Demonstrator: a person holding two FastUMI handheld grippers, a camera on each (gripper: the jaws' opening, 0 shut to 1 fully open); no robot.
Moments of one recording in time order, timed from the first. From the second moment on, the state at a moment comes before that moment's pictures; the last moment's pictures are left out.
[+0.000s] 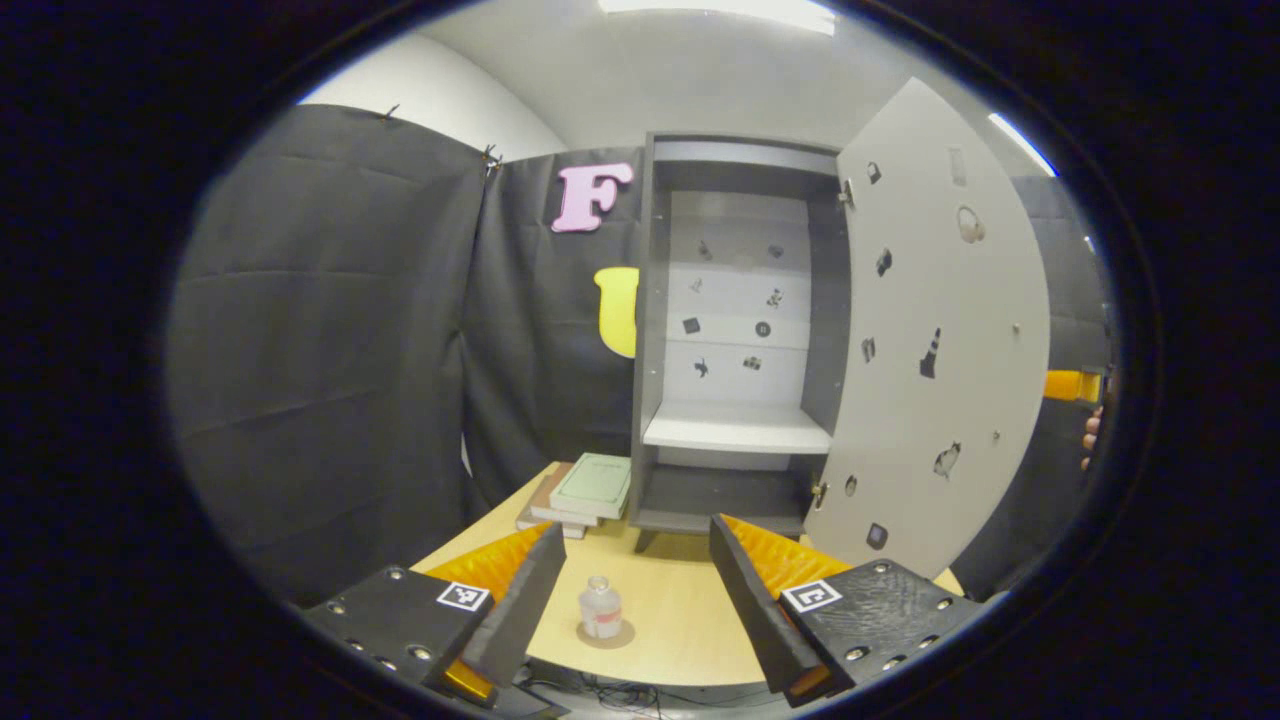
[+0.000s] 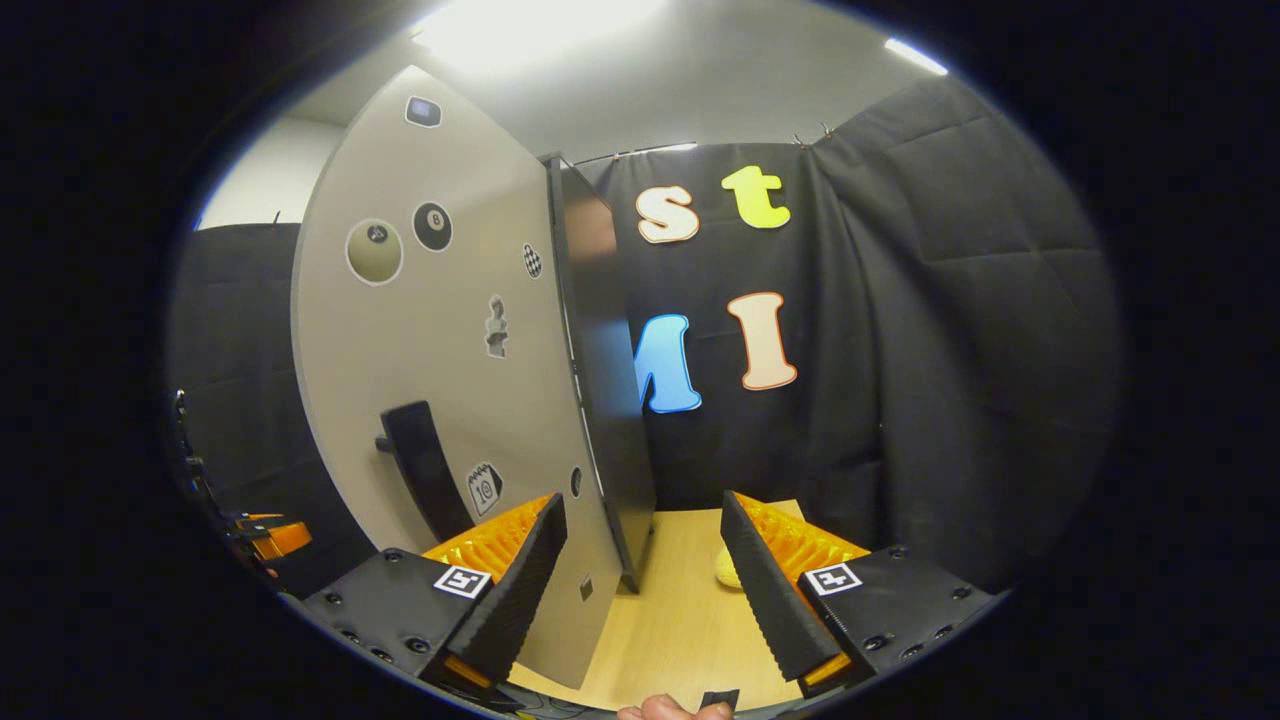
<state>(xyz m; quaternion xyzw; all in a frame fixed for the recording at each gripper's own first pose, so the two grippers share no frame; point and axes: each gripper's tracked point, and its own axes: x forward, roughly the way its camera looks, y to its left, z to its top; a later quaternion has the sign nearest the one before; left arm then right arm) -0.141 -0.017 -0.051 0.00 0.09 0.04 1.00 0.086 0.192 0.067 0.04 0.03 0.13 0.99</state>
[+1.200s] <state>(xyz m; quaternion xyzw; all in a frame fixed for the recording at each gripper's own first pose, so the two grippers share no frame) -0.102 0.120 -0.079 -0.06 0.10 0.00 0.99 0.064 0.307 0.081 -0.02 0.05 0.08 1.00</state>
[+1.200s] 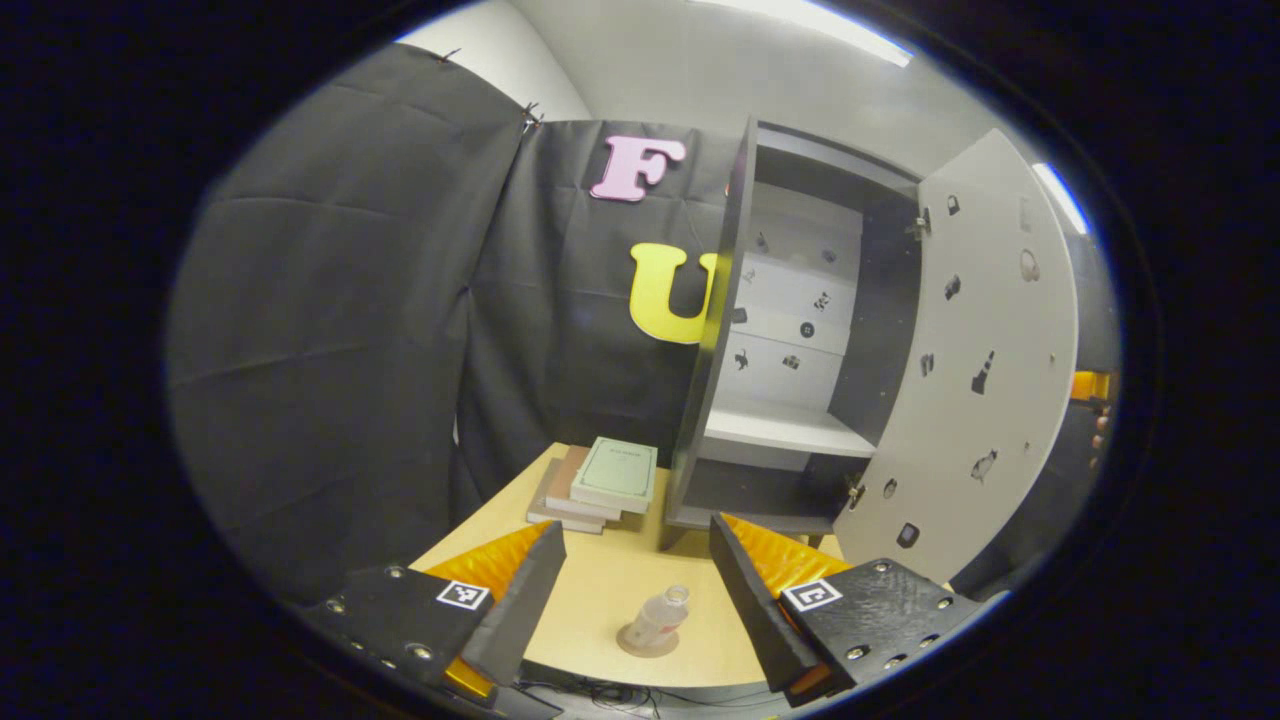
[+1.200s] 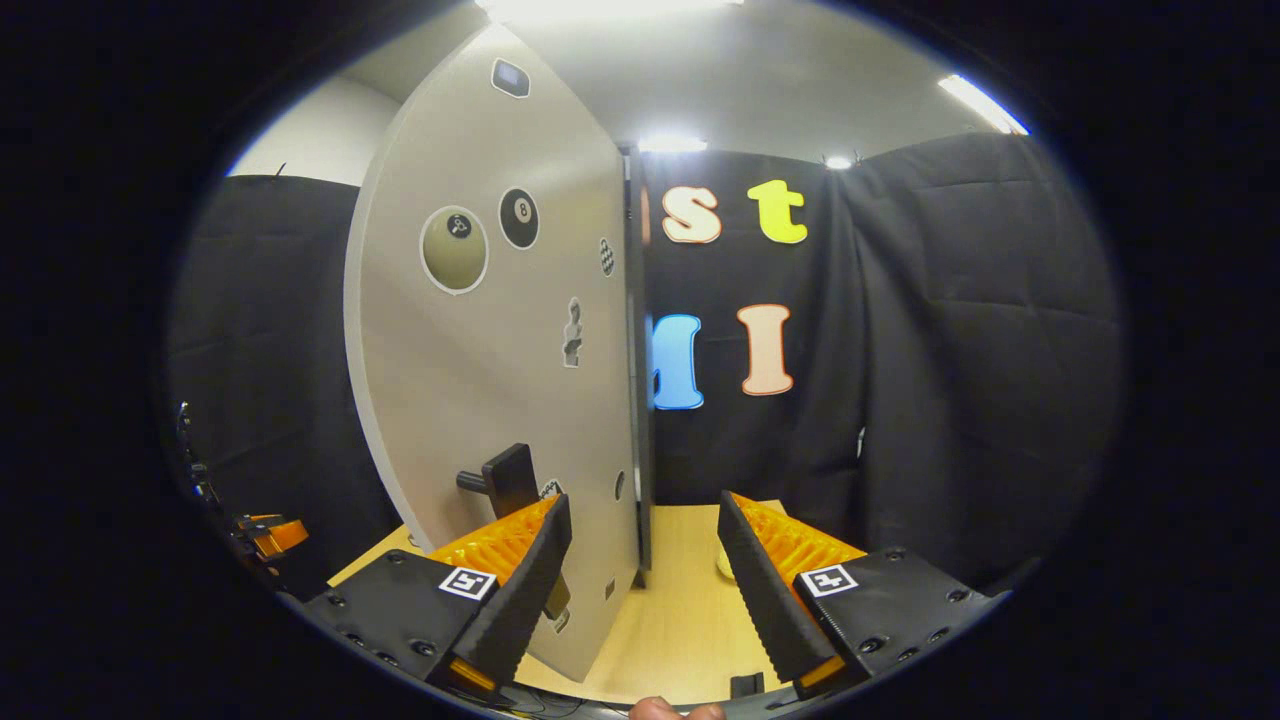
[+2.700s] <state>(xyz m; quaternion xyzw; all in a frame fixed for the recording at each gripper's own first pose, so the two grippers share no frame) -0.113 0.109 -0.049 0.00 0.07 0.00 1.00 0.081 0.425 0.067 -0.02 0.01 0.21 0.98</state>
